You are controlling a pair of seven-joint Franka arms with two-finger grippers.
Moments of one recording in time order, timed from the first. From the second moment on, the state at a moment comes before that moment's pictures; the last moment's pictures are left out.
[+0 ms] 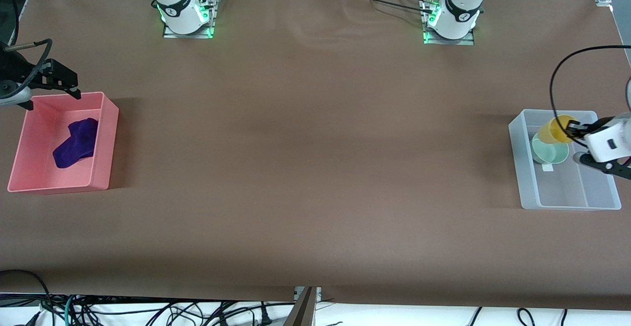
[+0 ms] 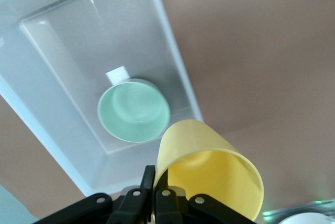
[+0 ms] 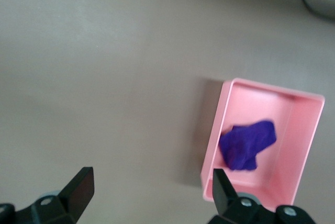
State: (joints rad) left arm 0.59 0.41 -0.38 -1.61 0.35 1.67 0.49; right arm -0.09 0.06 0.10 -1.53 -0.04 1.59 -0.22
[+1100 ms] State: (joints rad) left arm 0.77 0.47 -0.40 -1.84 0.41 2.02 0.63; right arm -0.10 0.06 0.10 -1.53 -0.04 1.54 -0.09
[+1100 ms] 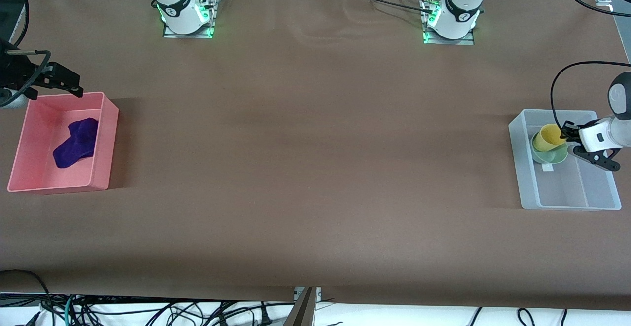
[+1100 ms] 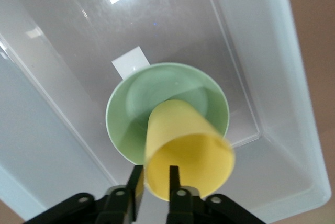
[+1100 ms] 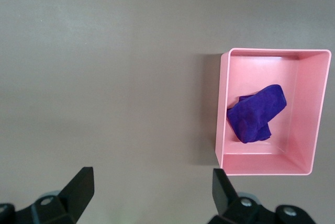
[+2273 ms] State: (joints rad) left arm 0.61 0.32 -0.80 -1.41 0.26 1.47 0.11; right arm -0.10 0.06 0.10 -1.53 -0.04 1.54 -0.09
